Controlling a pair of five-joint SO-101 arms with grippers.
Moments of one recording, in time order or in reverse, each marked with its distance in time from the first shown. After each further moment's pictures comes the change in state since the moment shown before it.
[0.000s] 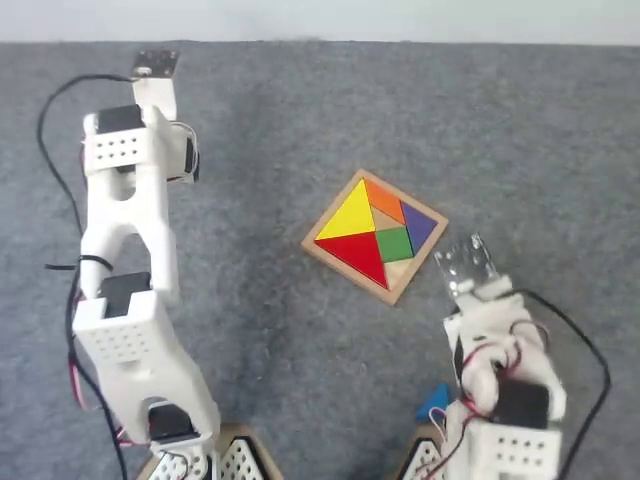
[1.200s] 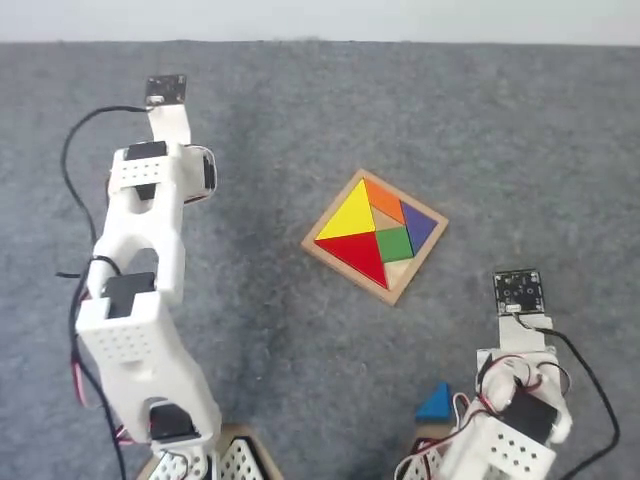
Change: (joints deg) left arm 1.5 -0.4 18.3 -24.1 6.9; right arm 23.0 -10.9 16.4 6.6 0.0
